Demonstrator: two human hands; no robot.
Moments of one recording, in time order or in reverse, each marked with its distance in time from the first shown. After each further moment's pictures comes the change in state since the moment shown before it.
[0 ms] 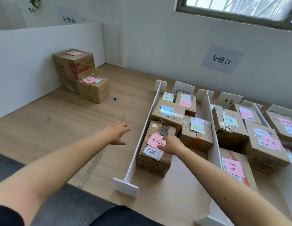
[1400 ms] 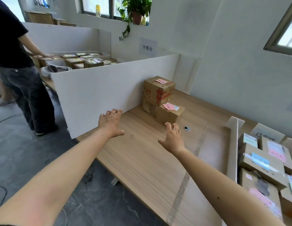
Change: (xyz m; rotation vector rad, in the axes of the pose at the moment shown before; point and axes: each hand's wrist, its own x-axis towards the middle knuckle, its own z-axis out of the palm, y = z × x) left_hand -0.202 -0.370 0.005 -0.116 0.375 -0.741; right_hand 0.063 -0.424 0.024 0.059 0.333 -0.350
